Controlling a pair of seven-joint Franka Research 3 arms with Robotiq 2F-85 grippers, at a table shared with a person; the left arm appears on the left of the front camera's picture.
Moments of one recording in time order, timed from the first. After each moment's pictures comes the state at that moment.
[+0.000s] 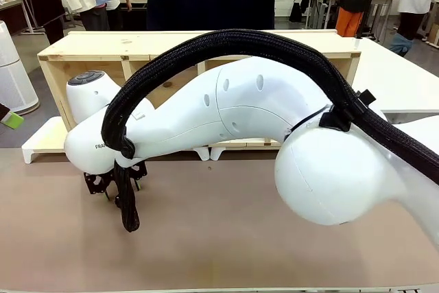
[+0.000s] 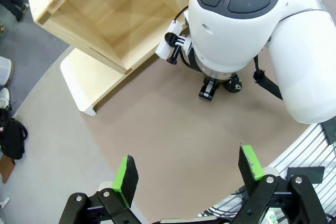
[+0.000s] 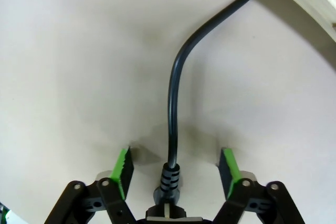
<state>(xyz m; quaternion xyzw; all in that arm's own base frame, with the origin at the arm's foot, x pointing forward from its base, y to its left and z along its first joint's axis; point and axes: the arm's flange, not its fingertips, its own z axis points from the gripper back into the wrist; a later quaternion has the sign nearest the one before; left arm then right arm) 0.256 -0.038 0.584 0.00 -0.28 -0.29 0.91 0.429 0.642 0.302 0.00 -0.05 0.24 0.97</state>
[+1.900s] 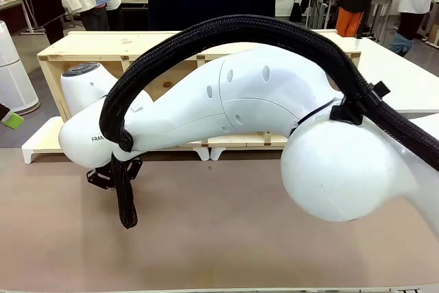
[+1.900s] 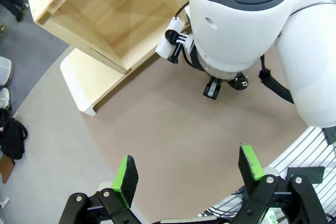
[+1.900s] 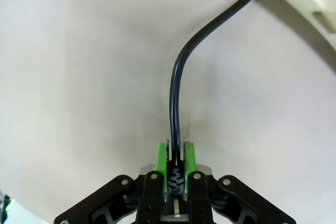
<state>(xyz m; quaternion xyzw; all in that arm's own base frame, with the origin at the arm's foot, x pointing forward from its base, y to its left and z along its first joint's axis) 0.256 -0.038 0.584 0.00 -0.28 -0.29 0.91 0.420 0.640 0.324 0.00 -0.05 0.24 0.97</state>
